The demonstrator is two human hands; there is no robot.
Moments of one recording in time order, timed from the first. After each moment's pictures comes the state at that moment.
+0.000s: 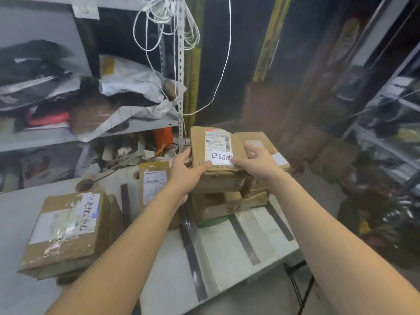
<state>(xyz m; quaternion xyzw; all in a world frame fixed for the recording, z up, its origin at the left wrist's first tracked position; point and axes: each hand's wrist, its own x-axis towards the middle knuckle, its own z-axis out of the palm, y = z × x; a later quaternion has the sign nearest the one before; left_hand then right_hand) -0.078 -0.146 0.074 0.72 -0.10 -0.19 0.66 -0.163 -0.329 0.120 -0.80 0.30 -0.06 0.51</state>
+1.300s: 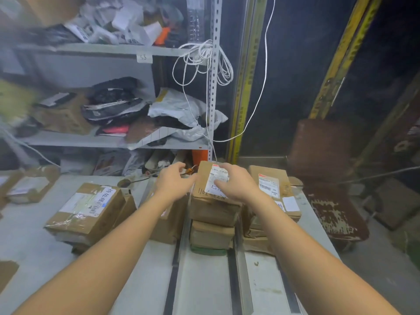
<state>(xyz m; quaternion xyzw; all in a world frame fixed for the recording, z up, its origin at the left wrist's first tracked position) -0.093 -0.182 0.106 0.93 0.00 0.03 0.37 -0.127 -0.372 0.131 -0.96 0.01 0.00 0.27</state>
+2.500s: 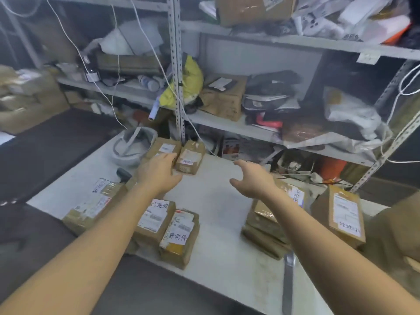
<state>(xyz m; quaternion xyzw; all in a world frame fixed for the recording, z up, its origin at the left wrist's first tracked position) -0.129 0.446 0.105 0.99 0.09 0.02 0.10 -0.085 0.187 0.120 -0.98 -0.16 0.06 0.12</state>
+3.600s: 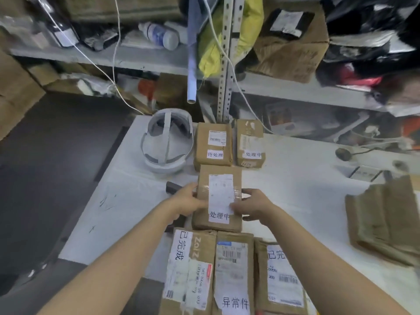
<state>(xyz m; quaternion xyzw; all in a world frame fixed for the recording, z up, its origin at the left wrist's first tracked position) 0.010 0.722 -0.047 0.80 0.15 -0.36 0.46 0.018 0.503 -0.068 -0.79 0.20 0.35 0.47</state>
